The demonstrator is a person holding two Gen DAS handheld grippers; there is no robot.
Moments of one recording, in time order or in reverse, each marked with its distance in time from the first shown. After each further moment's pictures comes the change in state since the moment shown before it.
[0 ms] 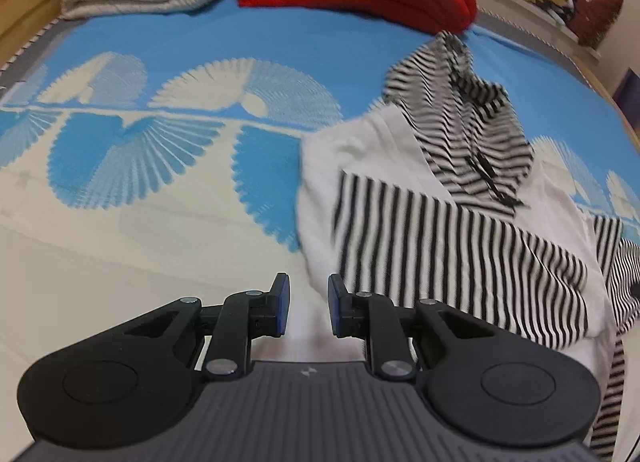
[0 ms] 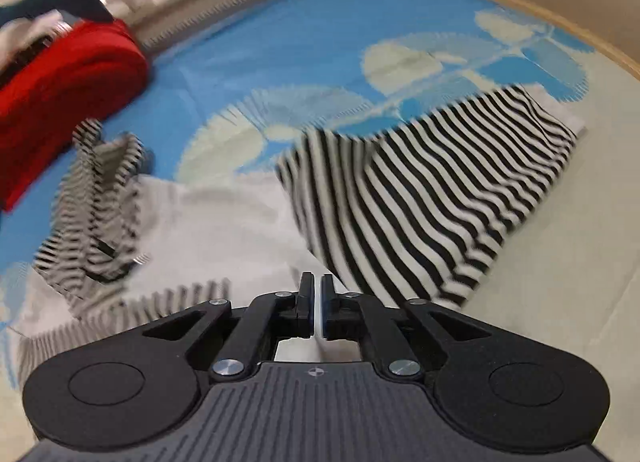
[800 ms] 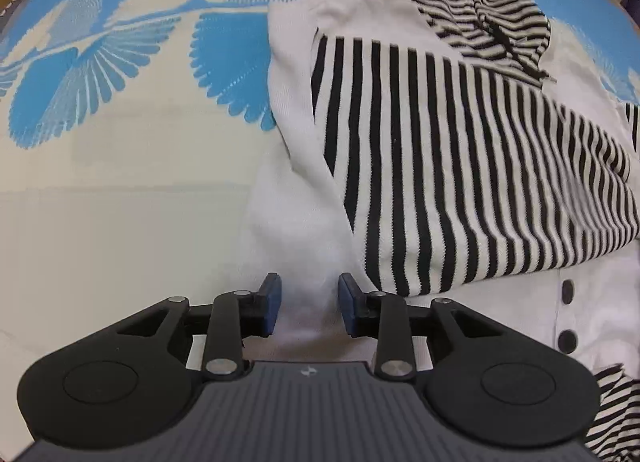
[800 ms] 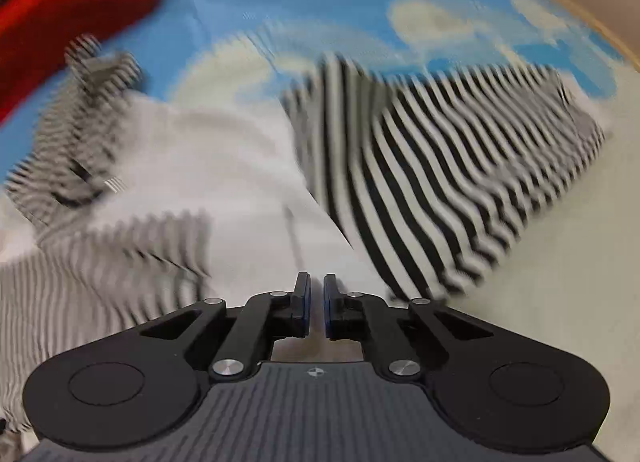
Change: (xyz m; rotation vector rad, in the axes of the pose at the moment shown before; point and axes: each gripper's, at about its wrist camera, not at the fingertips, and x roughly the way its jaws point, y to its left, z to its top) left arm 0.059 -0.017 -0.039 0.116 0.217 0.056; right arm 0.044 0.001 -0.018 -0.139 0.179 -0.097
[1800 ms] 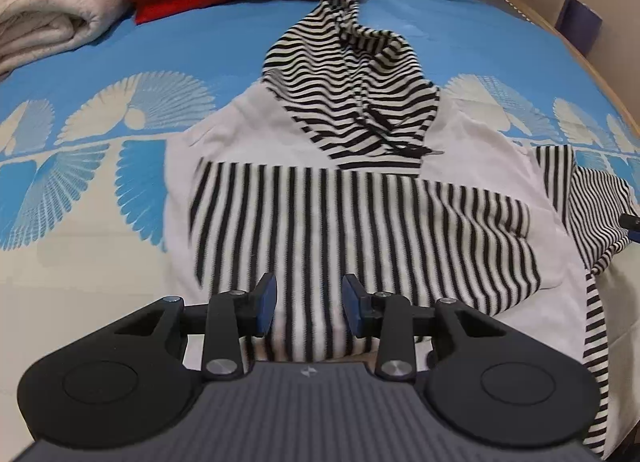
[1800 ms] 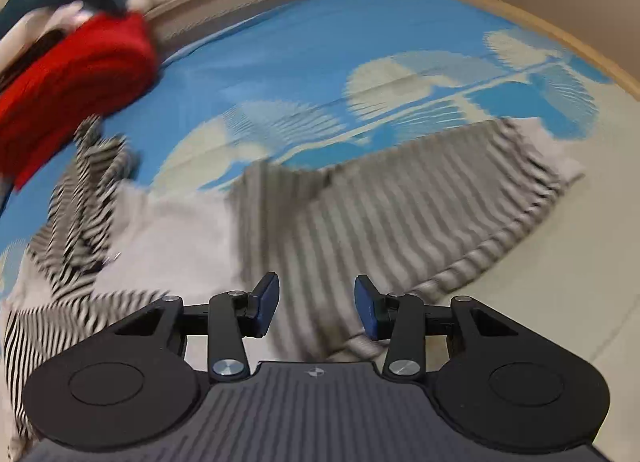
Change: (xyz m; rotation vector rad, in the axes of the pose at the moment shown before) left arm -0.068 -0.094 0.025 0.093 -0.203 -0.091; right arm -0.038 -0.092 0.032 0.044 -0.184 0.118
